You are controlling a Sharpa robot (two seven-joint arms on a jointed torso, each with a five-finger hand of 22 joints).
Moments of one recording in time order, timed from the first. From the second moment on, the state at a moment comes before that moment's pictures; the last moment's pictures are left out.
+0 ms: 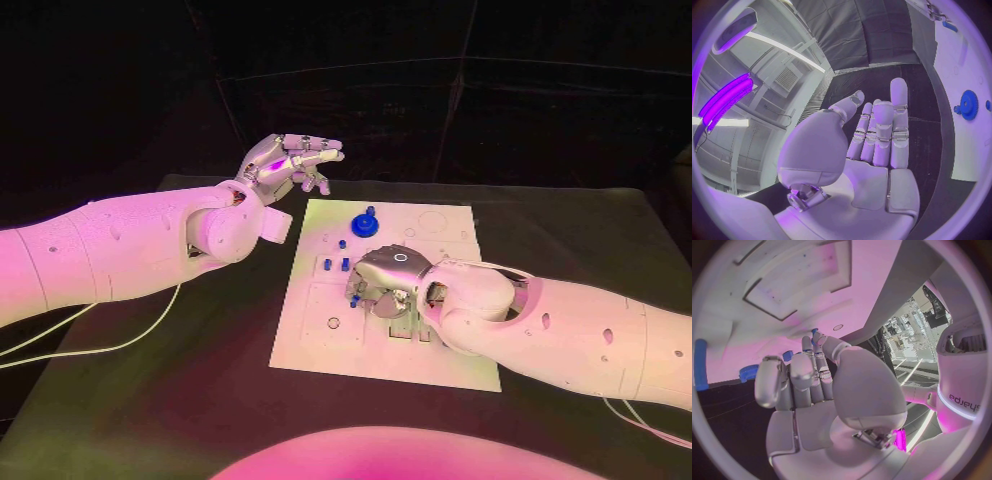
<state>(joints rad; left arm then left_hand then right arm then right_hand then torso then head) 1.28 -0.84 -0.16 1.39 0.05 -0.10 0.58 1.25 -0.07 0.41 -0.12 0.08 1.03 0.19 0.11 0.07 1.07 0.11 0.19 0.07 1.26 0.03 1.10 0.58 0.17 1.25 0.12 0.56 0.65 1.13 -0.53 -0.15 1.54 -1.73 -0.24 -0.09 1.37 -0.09 0.52 -0.11 0.10 1.12 0.14 0.07 0.08 1.23 0.07 0.12 0.07 1.46 -0.01 1.16 0.90 0.08 1.38 0.09 1.39 1.27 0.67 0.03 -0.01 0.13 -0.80</state>
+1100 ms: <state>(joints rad) 1.28 -0.84 -0.16 1.38 0.05 -0.10 0.58 1.25 -0.07 0.41 -0.12 0.08 1.03 0.19 0.11 0.07 1.07 0.11 0.19 0.07 1.26 0.03 1.10 0.58 0.17 1.25 0.12 0.56 0.65 1.13 -0.52 -0.15 1.52 -1.75 -0.20 -0.12 1.35 -0.10 0.51 -0.10 0.10 1.10 0.16 0.07 0.07 1.20 0.08 0.09 0.07 1.46 -0.01 1.16 0.88 0.08 1.37 0.10 1.39 1.27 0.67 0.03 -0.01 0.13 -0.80</state>
